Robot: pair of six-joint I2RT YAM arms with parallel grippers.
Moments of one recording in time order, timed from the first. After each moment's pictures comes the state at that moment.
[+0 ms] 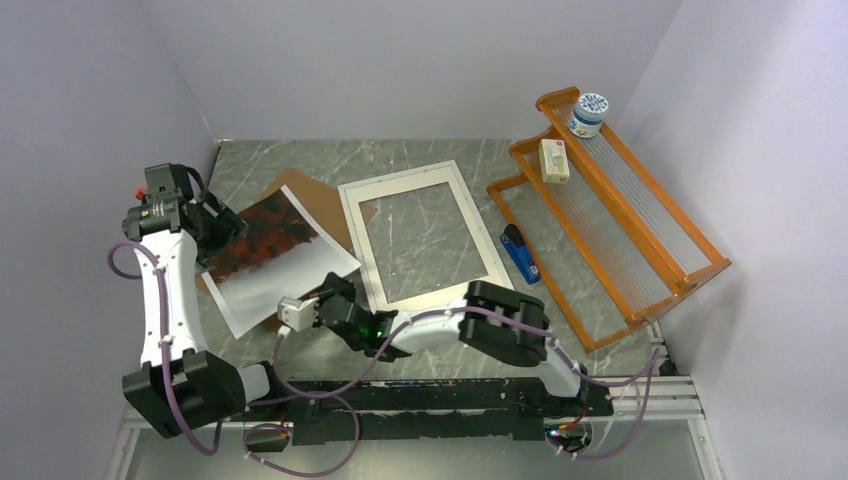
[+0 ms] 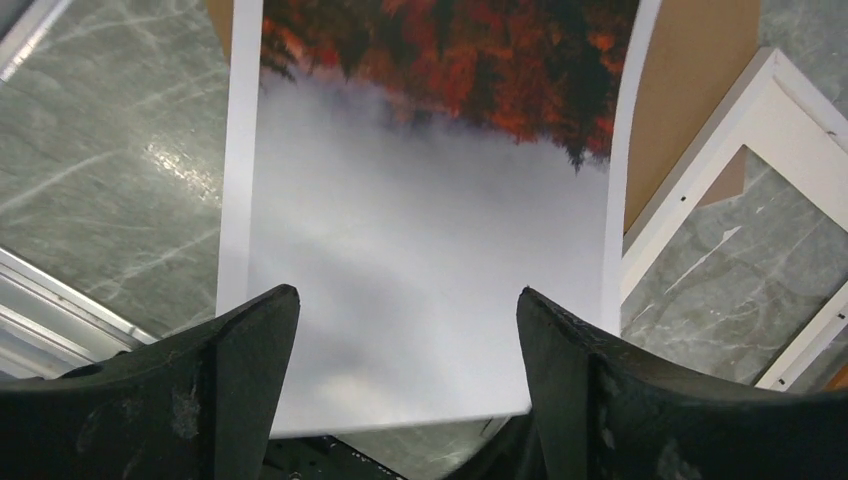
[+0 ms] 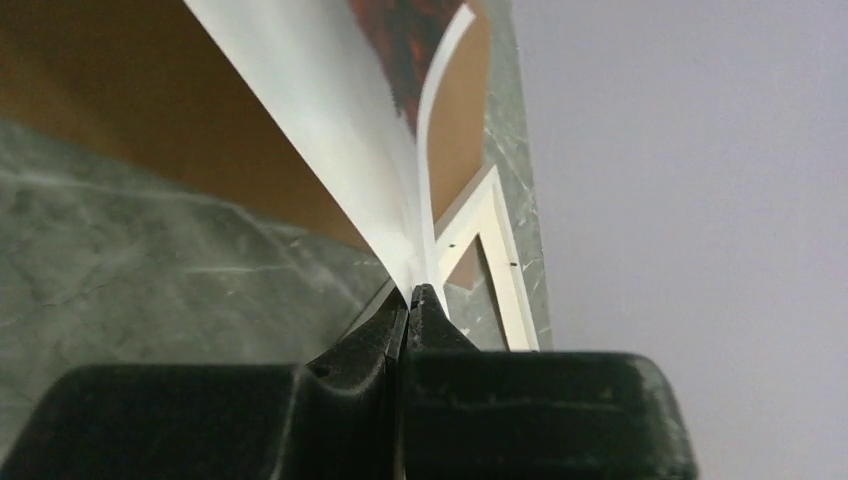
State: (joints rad) left arm 0.33 1.22 1.29 -1.10 -0.06 -0.55; right arm 1.34 2.16 1.27 0.58 0.62 -0.96
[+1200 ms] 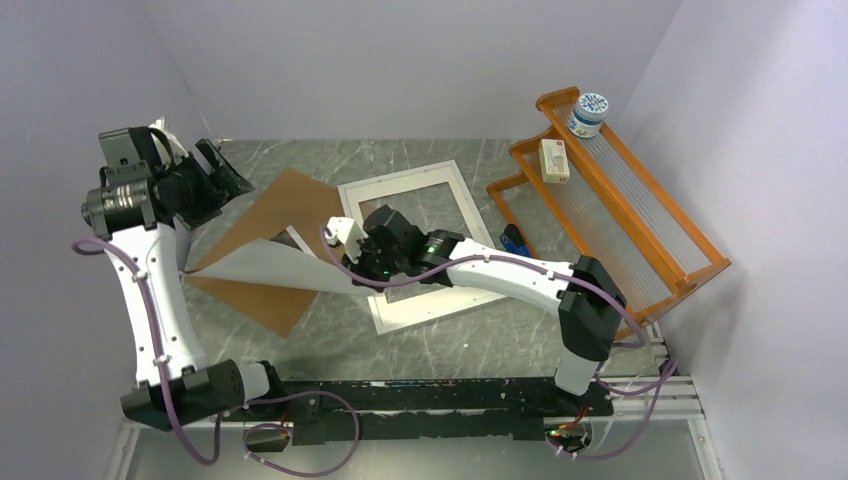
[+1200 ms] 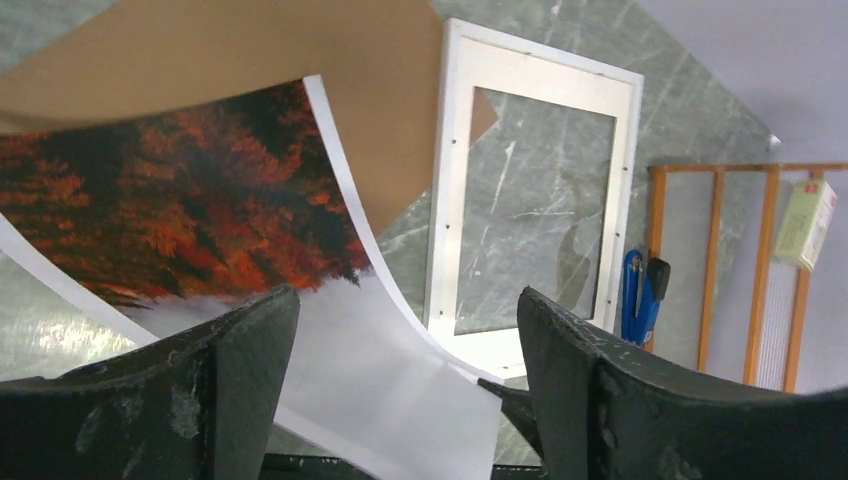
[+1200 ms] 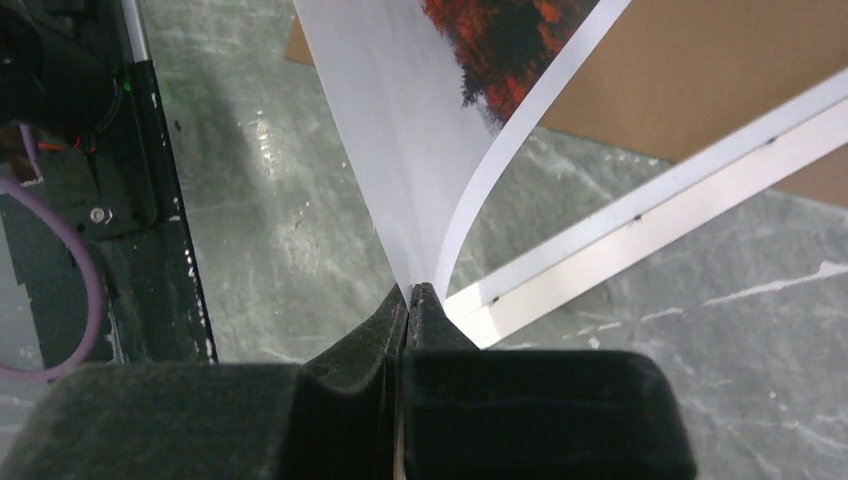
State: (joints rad) left arm 0.34 1.28 1.72 -1.22 0.32 -0.38; right arm 1.06 1.76 1.43 -0.34 -0.25 -0.15
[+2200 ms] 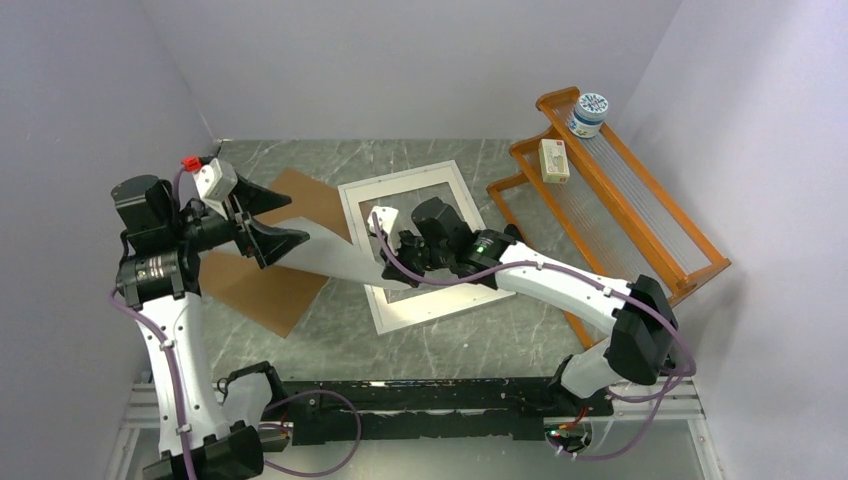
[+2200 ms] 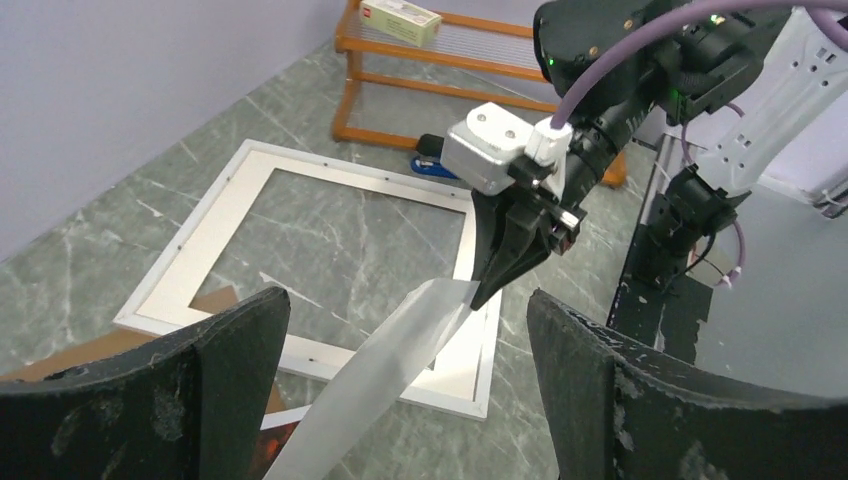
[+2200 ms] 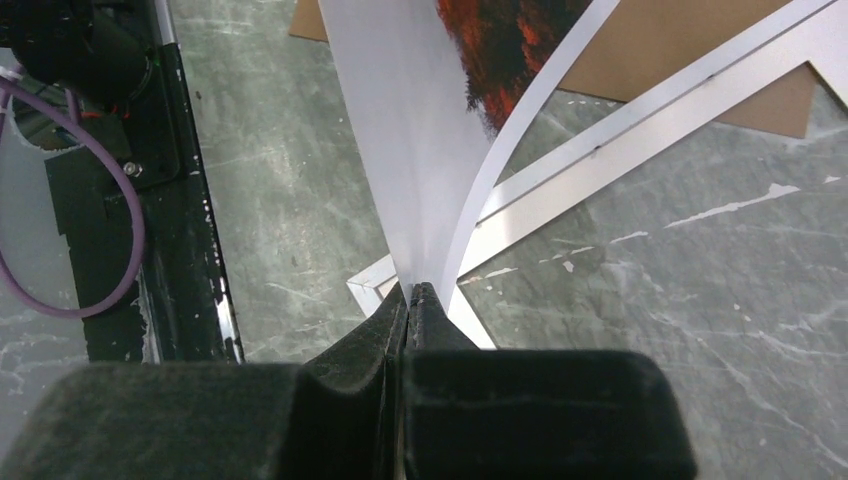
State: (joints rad) left arm 0.34 0.92 1.25 -0.67 1.37 0.24; right arm 0.93 1.49 1.19 -0.31 -0.36 -0.15
